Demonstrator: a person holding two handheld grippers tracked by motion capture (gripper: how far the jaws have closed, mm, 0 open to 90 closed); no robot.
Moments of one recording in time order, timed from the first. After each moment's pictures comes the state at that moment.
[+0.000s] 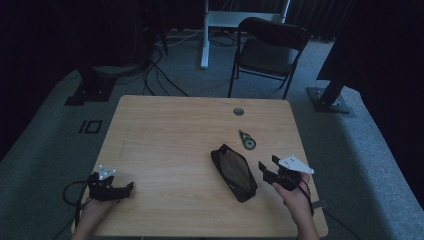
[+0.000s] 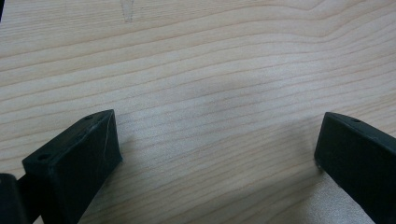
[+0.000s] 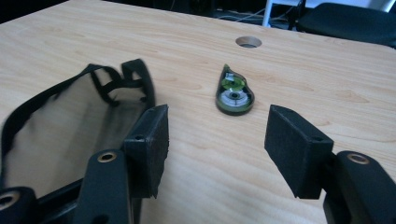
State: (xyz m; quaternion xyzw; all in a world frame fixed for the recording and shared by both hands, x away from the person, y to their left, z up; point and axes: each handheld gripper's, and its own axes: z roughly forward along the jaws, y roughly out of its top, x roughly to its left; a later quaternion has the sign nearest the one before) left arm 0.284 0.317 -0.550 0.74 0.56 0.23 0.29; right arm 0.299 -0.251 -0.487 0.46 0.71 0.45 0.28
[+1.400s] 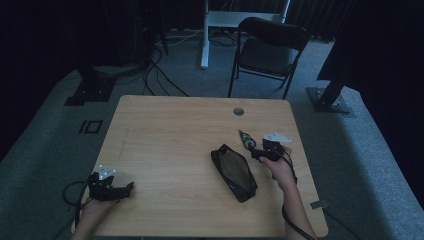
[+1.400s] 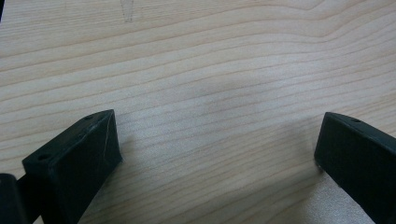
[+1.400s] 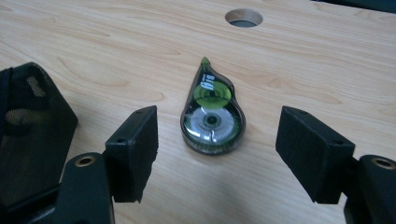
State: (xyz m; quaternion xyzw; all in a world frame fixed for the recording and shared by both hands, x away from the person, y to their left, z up) left arm 0.284 0.317 -0.550 0.74 0.56 0.23 0.29; right arm 0.408 -0.235 -0.520 0.48 0.74 0.40 0.24
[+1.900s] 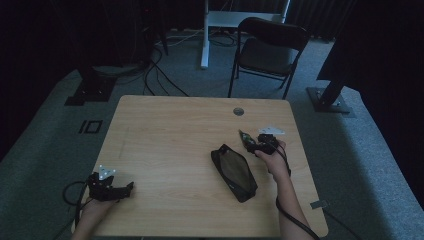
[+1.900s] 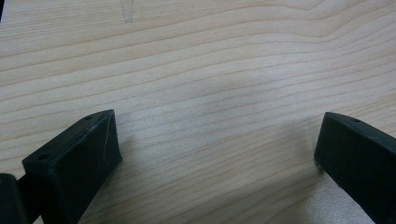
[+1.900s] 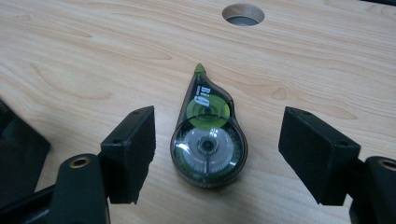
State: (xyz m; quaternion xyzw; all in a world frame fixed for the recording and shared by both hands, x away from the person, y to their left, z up) left arm 0.284 0.317 -0.550 0.74 0.56 0.23 0.29; right arm 0.437 -0.224 -0.525 0.49 0.74 0.38 0.24
